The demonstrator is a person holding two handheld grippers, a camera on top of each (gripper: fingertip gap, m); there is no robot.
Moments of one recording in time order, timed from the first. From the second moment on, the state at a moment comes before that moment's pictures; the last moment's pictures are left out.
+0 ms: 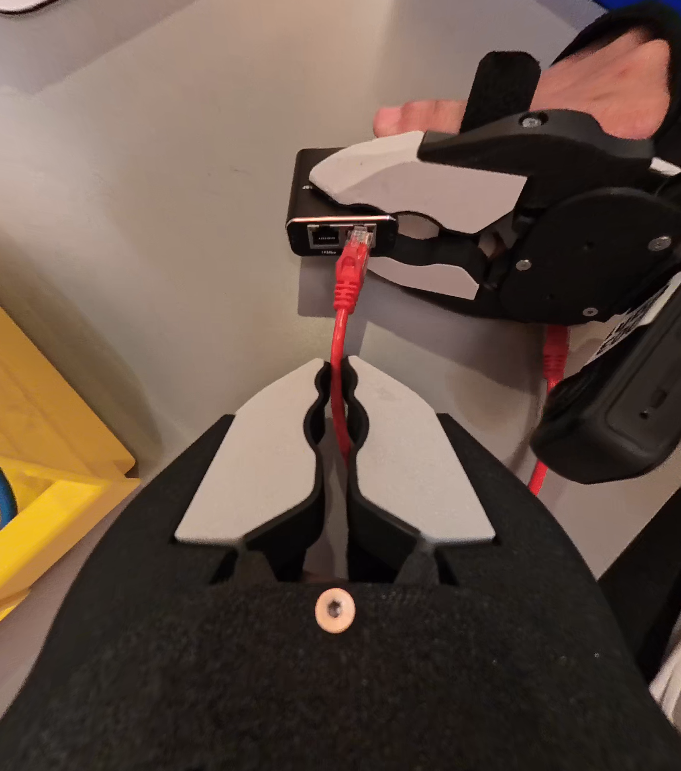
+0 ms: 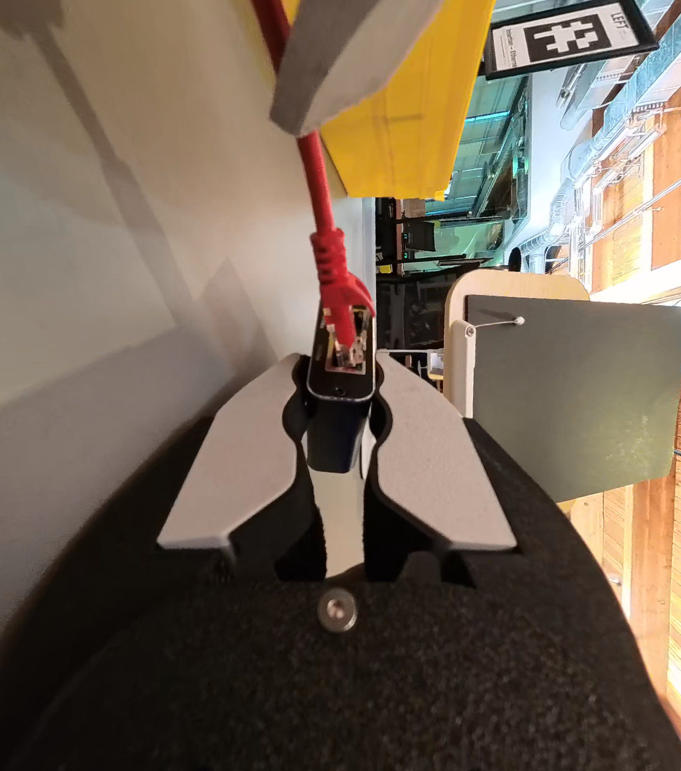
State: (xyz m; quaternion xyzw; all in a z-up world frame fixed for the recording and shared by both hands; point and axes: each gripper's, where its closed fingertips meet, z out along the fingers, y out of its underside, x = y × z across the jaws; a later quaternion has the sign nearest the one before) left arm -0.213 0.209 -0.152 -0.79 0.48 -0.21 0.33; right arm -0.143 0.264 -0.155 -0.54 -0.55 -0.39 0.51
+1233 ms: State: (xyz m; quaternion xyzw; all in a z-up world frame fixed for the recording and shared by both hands) left arm -0.196 0.196 -0.145 -0.75 0.50 -0.25 0.36; right arm -0.174 0.244 -0.131 -0.51 -0.55 -0.35 0.56
